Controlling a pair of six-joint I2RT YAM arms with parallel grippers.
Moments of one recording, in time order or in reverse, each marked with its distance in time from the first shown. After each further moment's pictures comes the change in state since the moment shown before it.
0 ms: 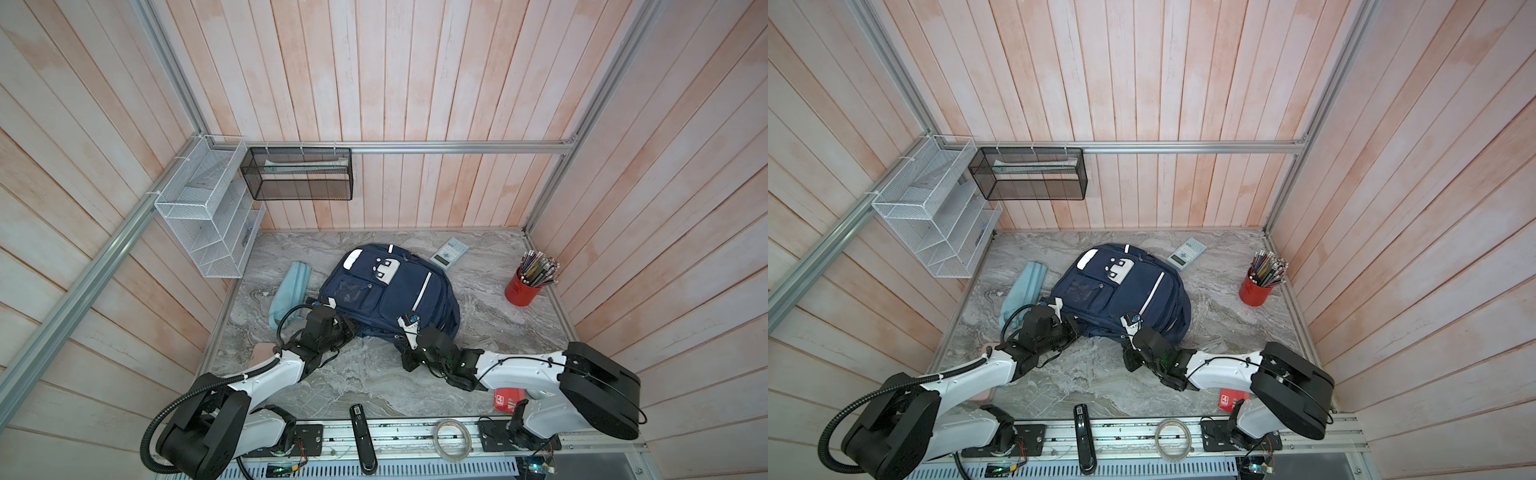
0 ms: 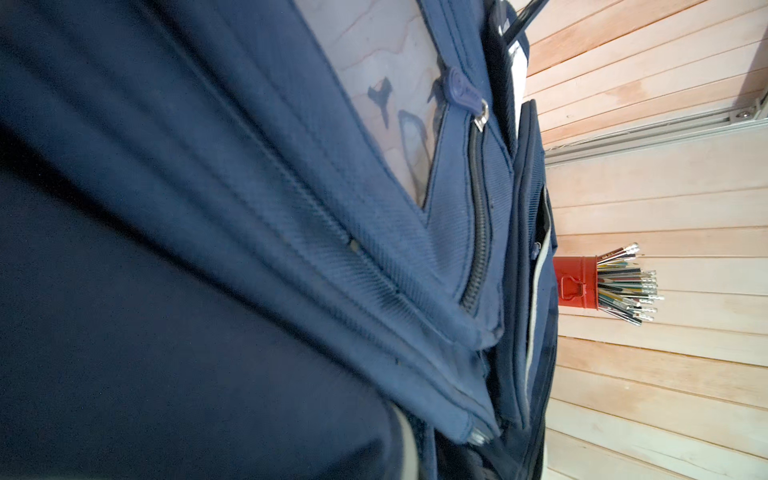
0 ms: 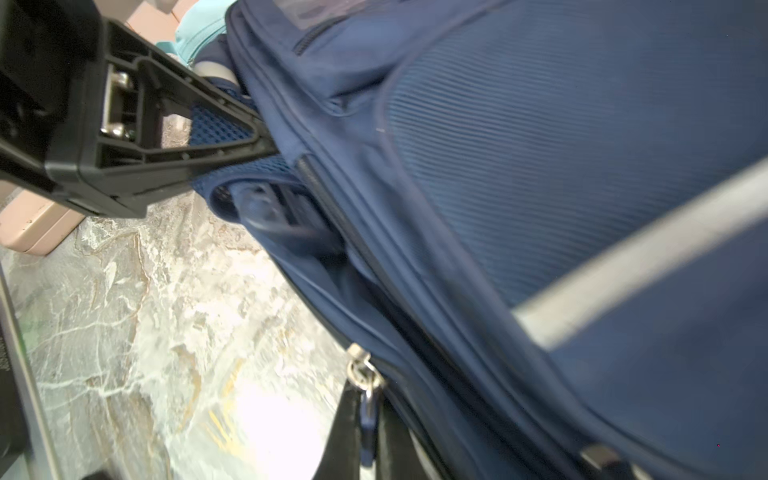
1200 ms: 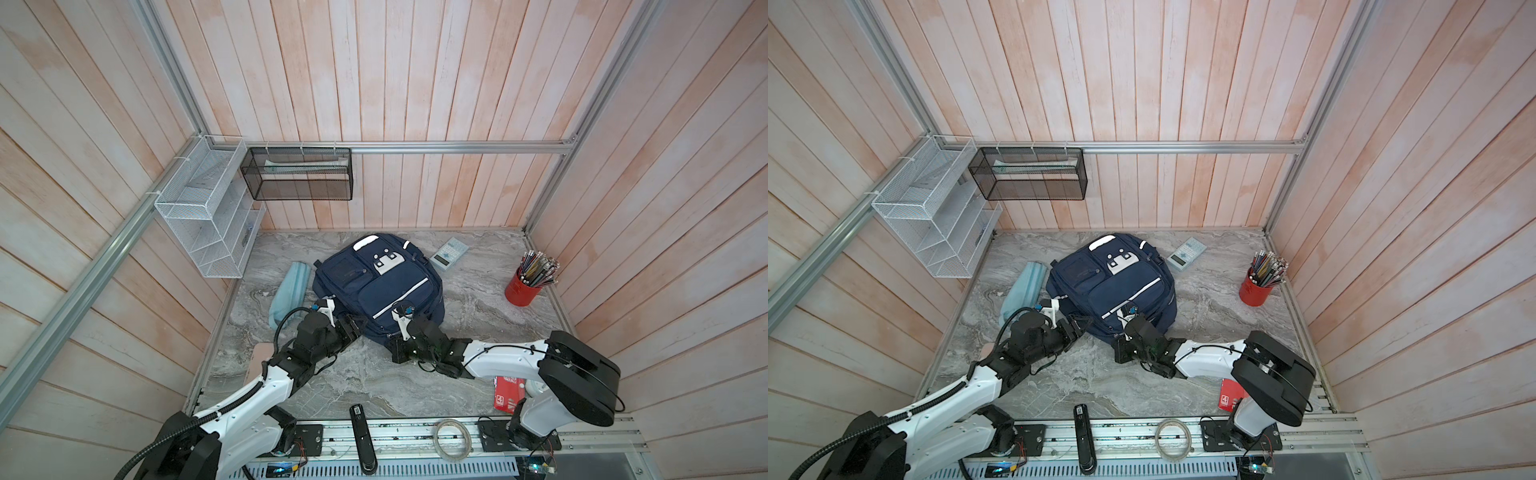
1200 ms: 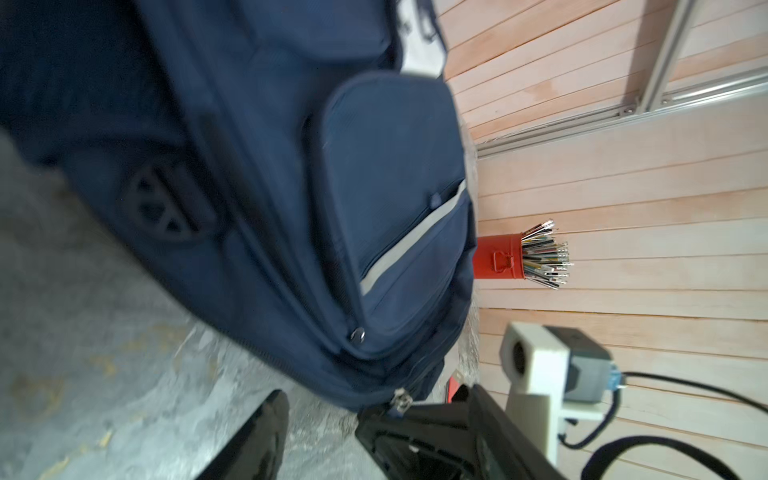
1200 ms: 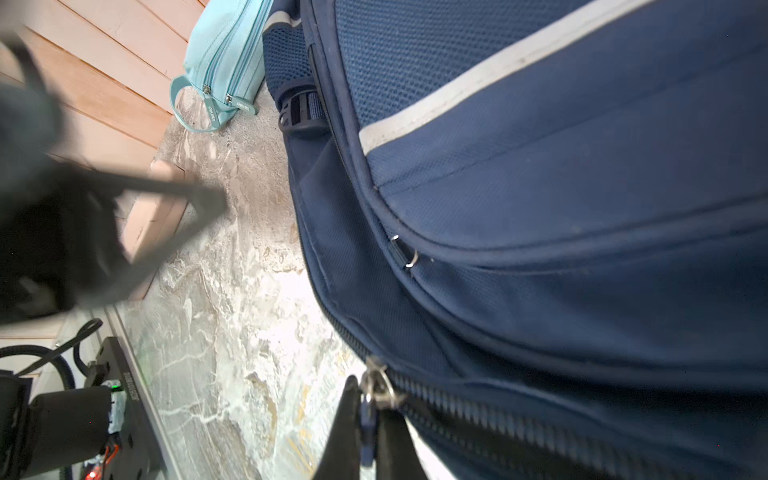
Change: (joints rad) left arm -0.076 -0.217 -0.089 -0.034 0.034 -0.121; right arm -0.015 0.180 0.159 -0.002 -0.172 0.263
